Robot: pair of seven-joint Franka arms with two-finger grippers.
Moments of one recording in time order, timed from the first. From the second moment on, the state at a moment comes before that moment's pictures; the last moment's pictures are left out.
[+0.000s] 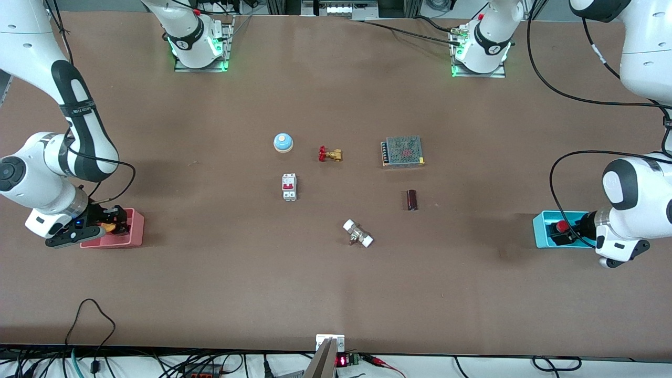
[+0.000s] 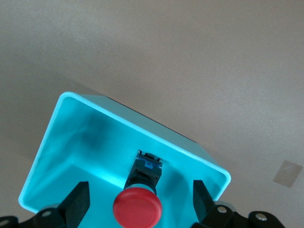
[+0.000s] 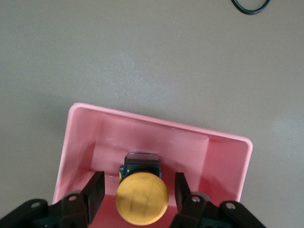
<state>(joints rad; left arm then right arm) 0.30 0.71 -0.10 -1.53 0.08 2.15 -0.31 -0.25 0.59 0.06 -1.78 -0.10 2.50 -0.43</state>
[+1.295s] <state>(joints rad) 0.30 0.71 -0.09 -1.56 0.08 2.18 -0.29 -0.24 0.44 0.10 -1.72 -0.06 2.18 -0.49</state>
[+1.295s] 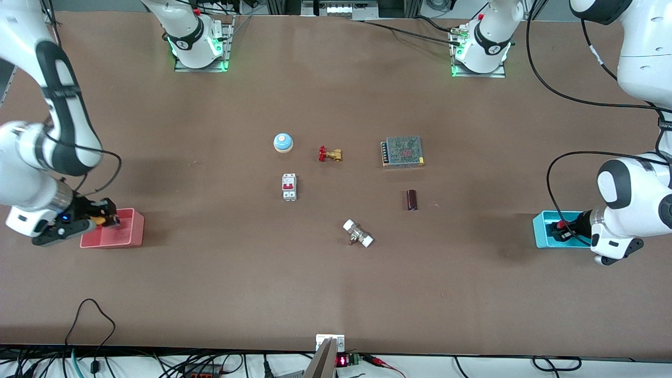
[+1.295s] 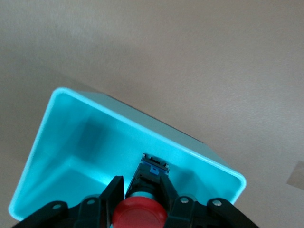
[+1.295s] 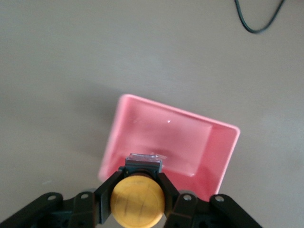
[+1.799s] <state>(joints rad) 0.29 0.57 -0.12 -1.47 0.13 1.88 -0.22 0.00 0.31 0.19 -1.76 -0.04 2.00 0.02</state>
